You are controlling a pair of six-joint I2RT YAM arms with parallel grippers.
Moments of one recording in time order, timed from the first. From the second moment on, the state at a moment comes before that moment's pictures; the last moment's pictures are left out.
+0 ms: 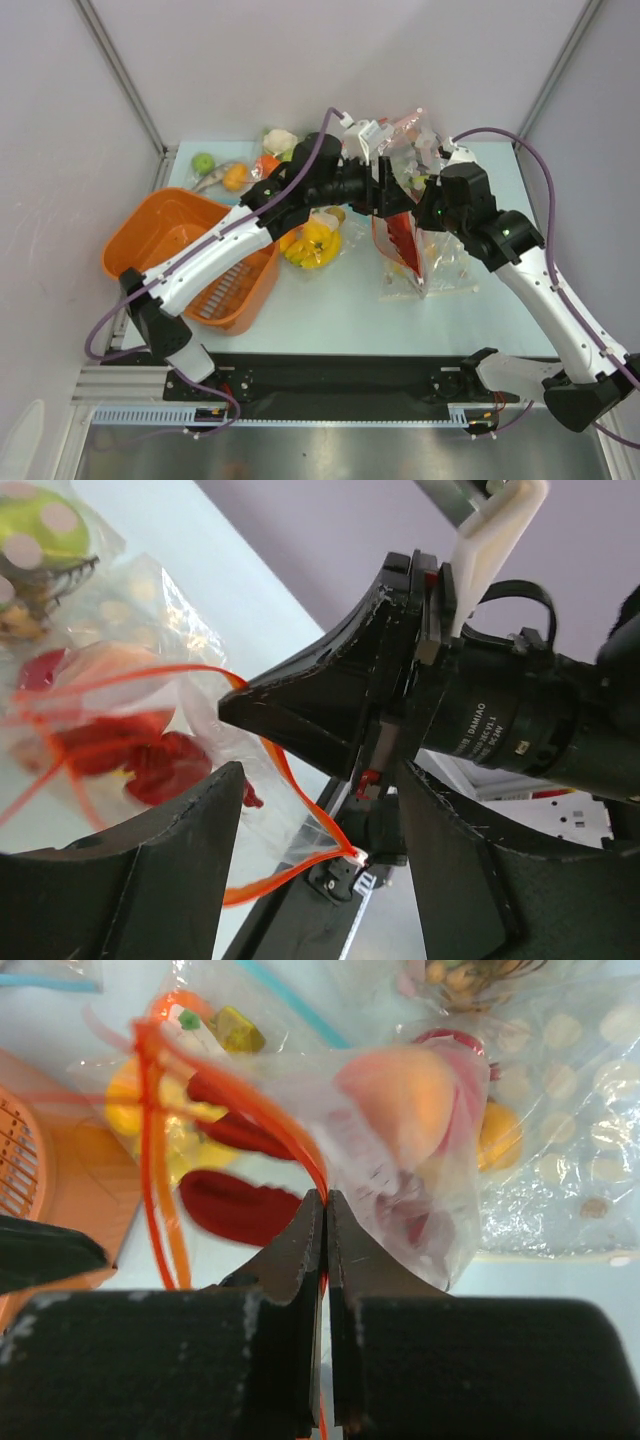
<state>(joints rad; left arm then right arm) -0.87 1.60 1.75 -0.40 0.30 -0.60 0.52 1.14 1.38 -0.80 0.21 0.47</state>
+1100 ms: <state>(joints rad) -0.92 1.50 1.57 -0.64 0.16 -0.55 0.55 1.19 1.28 -0.67 0.19 0.52</state>
